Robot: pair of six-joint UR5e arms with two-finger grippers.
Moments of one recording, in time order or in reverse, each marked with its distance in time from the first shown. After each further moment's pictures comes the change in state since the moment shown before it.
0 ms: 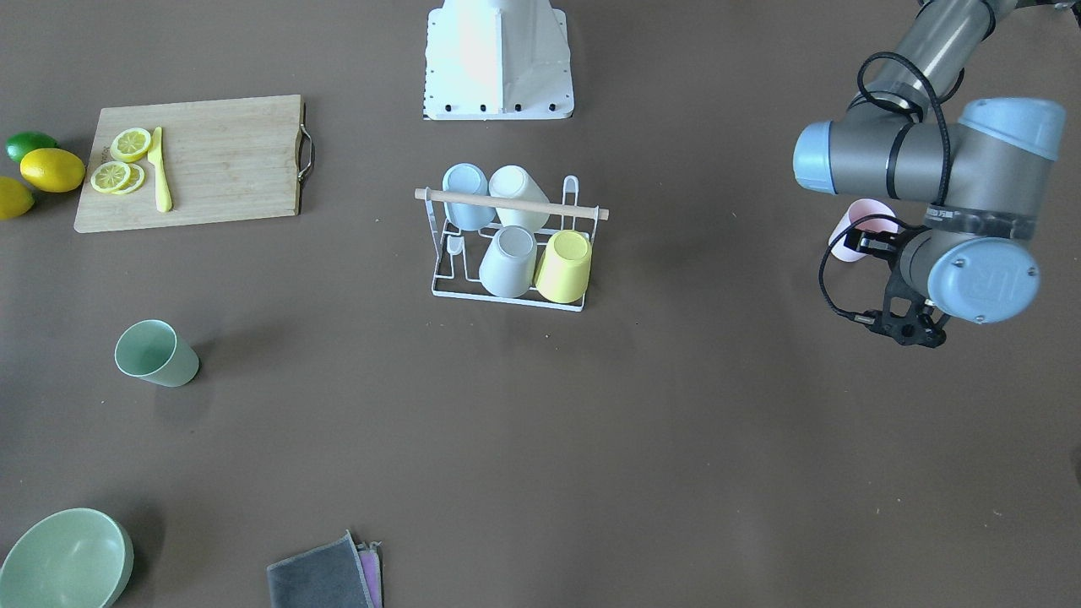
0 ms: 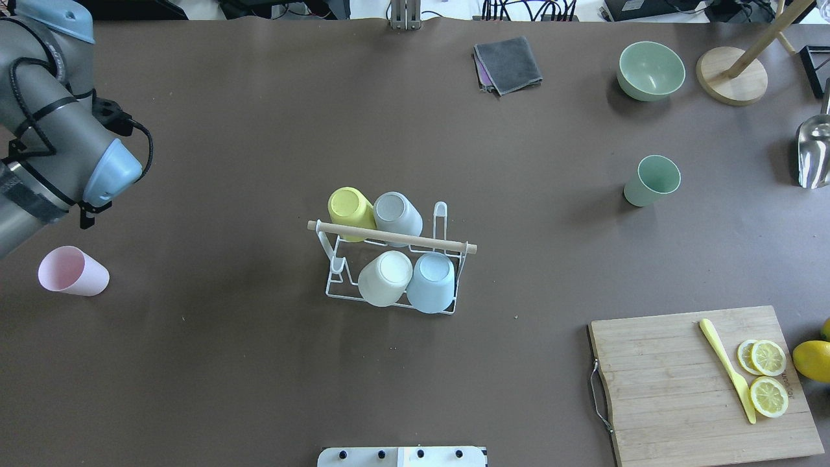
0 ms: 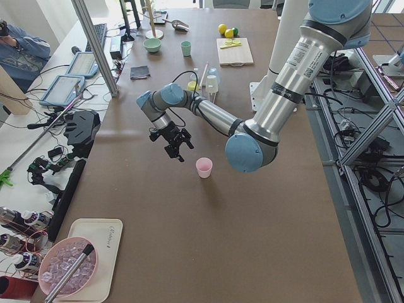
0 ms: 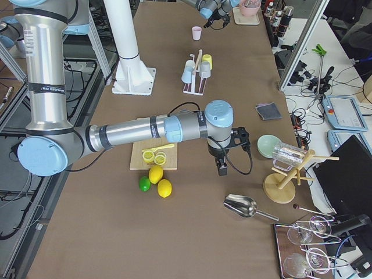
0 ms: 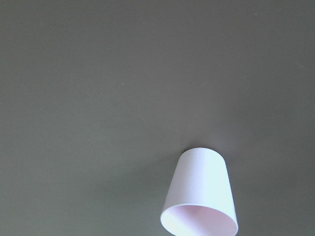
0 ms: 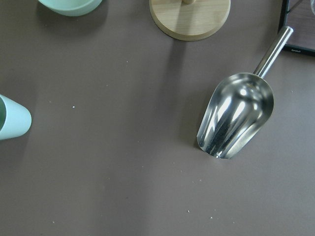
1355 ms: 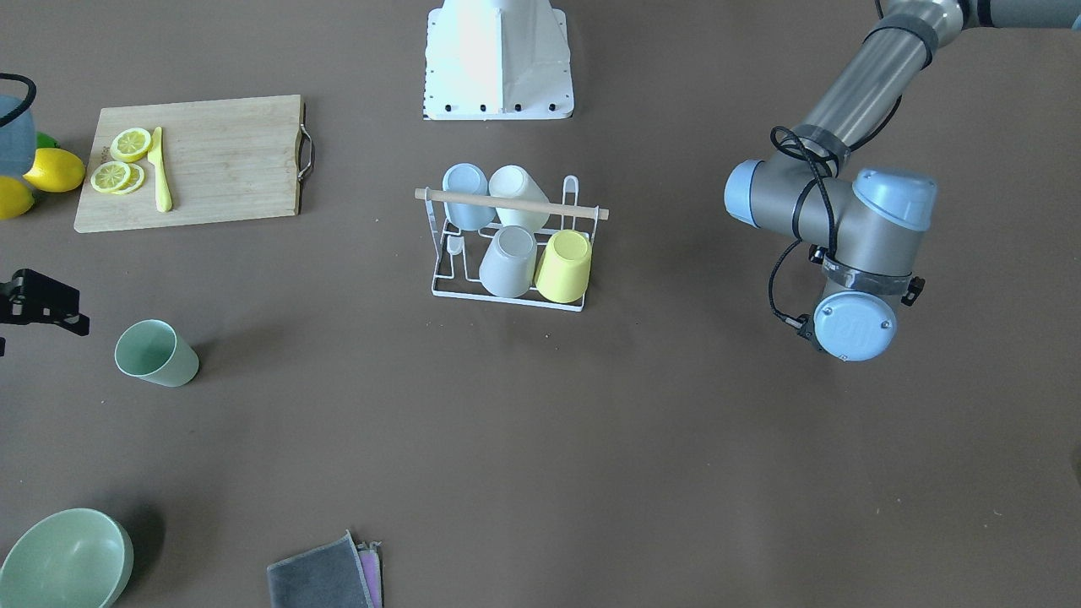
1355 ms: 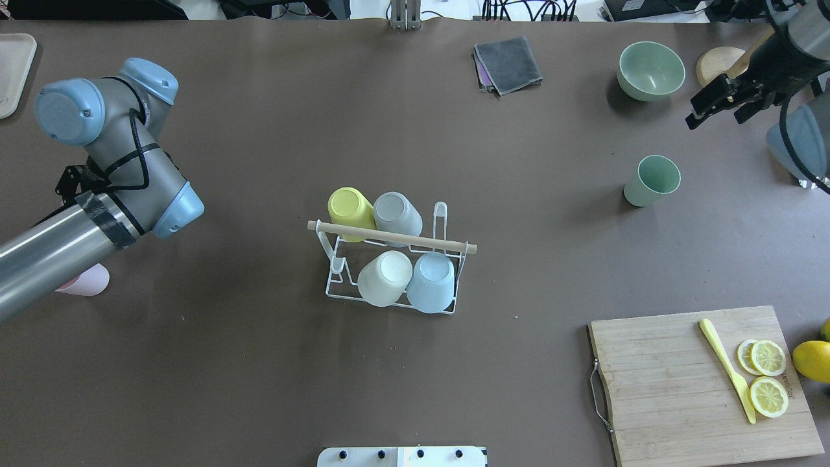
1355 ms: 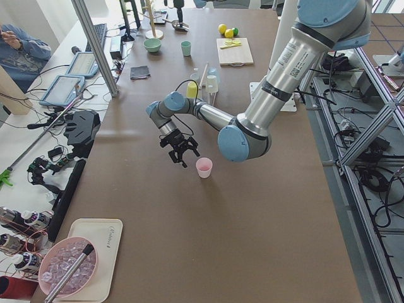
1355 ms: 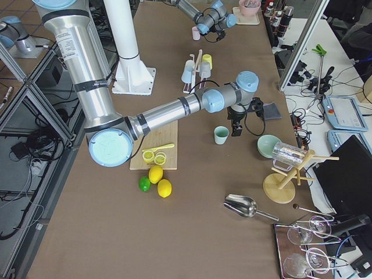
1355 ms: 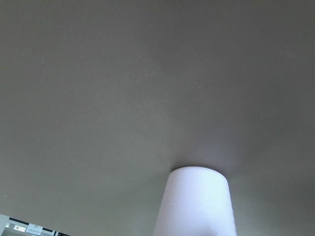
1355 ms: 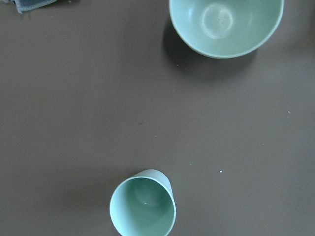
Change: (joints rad) left arm 0.113 -0.077 0.209 -0.007 0.117 0.115; right arm -0.317 0.350 -0.155 -0.033 0.021 0.334
